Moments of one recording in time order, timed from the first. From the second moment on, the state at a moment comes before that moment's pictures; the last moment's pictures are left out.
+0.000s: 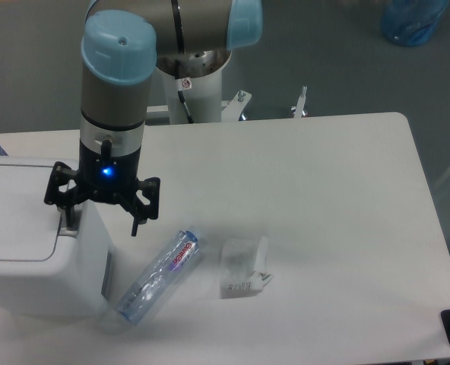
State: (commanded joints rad) arm 2.17 -1.82 -1.41 -1.17 1.28 0.15
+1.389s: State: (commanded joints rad) arm 2.43 -1.89 -1.37 -1.10 1.38 0.53
